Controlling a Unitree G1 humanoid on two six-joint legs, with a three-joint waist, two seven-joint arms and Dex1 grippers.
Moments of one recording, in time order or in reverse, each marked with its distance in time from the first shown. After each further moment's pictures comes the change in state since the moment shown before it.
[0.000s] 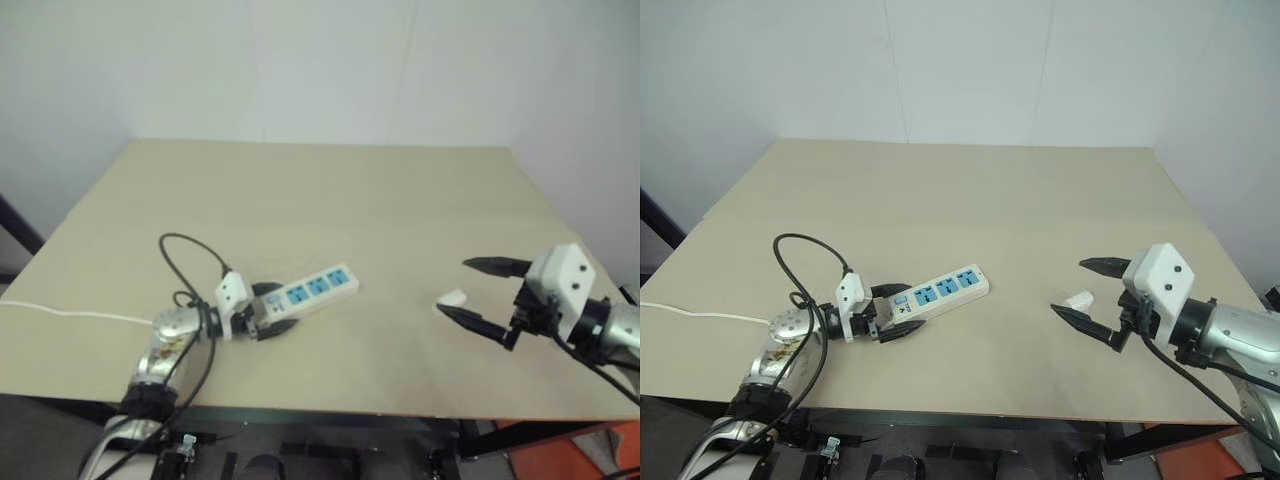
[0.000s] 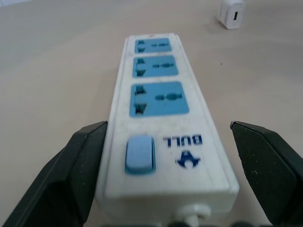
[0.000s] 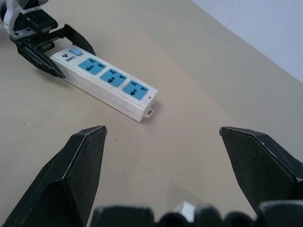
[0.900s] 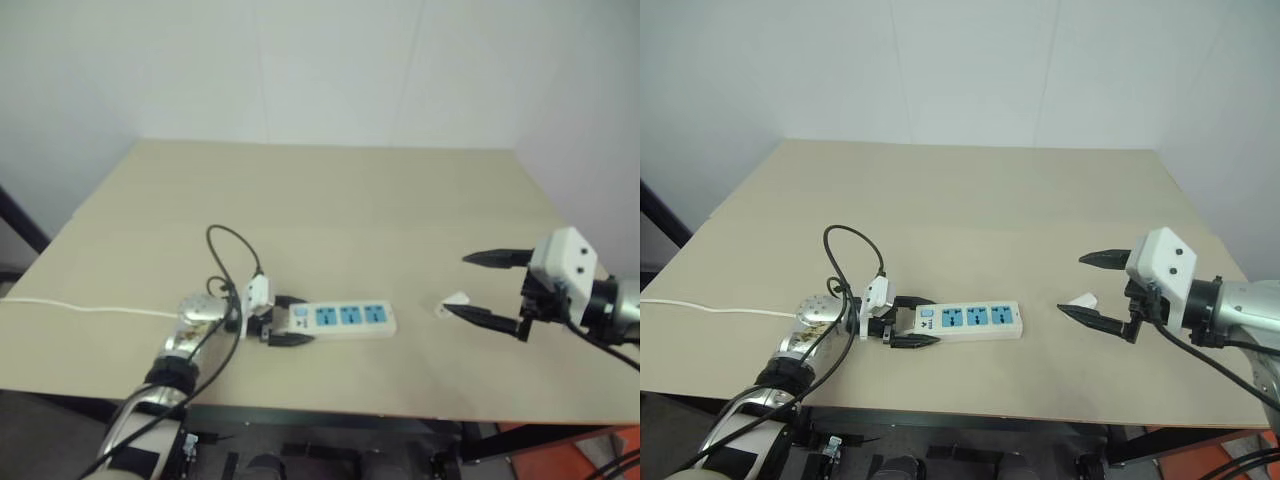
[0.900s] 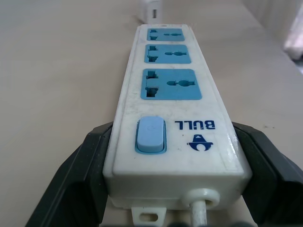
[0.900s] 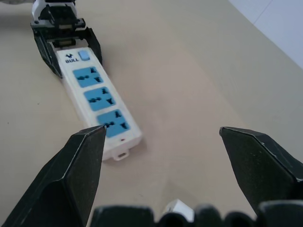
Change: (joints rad) left arm -0.185 -0.036 -0.083 0.195 0.028 -0.087 -0.352; right arm -0.142 -0.127 0.066 0.162 -0.011 -0.043 0.176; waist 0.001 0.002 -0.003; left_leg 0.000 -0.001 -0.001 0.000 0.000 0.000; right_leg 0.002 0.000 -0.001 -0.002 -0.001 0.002
